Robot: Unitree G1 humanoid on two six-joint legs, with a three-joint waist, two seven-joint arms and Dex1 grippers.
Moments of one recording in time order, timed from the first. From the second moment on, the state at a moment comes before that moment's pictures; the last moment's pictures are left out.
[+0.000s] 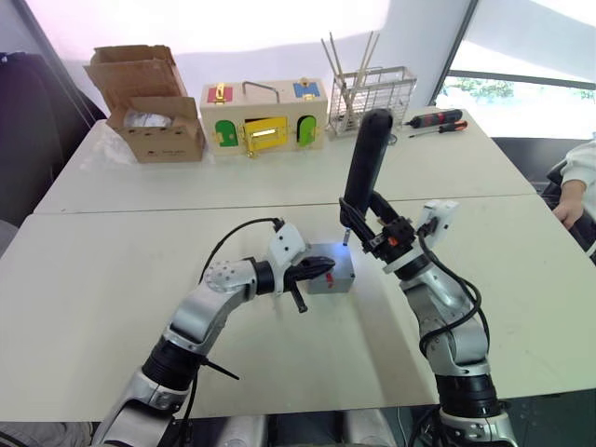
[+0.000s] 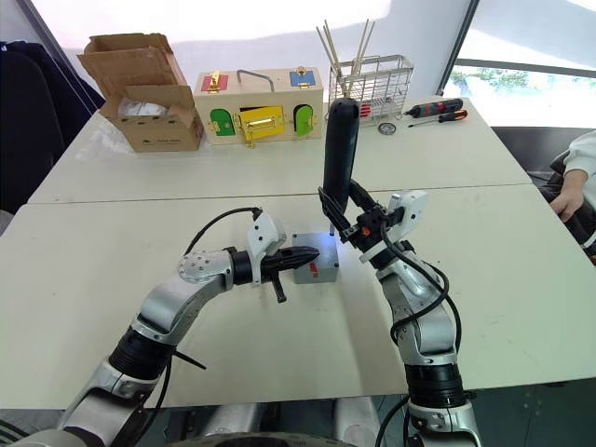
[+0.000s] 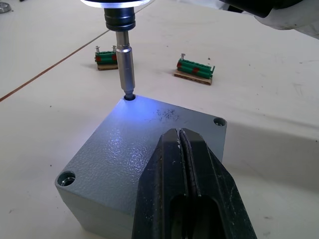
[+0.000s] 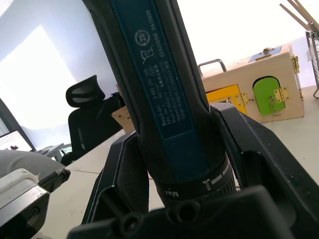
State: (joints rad) left arm -0.38 0.30 -0.32 -0.13 -0.27 0.46 -0.76; right arm -0.19 -0.18 -0.01 -0.21 0.35 0.09 0.49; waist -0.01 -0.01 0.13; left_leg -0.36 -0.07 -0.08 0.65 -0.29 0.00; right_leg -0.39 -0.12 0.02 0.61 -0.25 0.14
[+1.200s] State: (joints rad) left arm -0.33 0.21 -0.10 -0.24 -0.46 0.55 -0.64; right arm -0.53 -0.42 -0.30 -0.43 0.95 0.78 0.14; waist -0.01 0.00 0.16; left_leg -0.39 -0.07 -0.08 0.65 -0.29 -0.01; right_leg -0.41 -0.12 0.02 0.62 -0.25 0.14
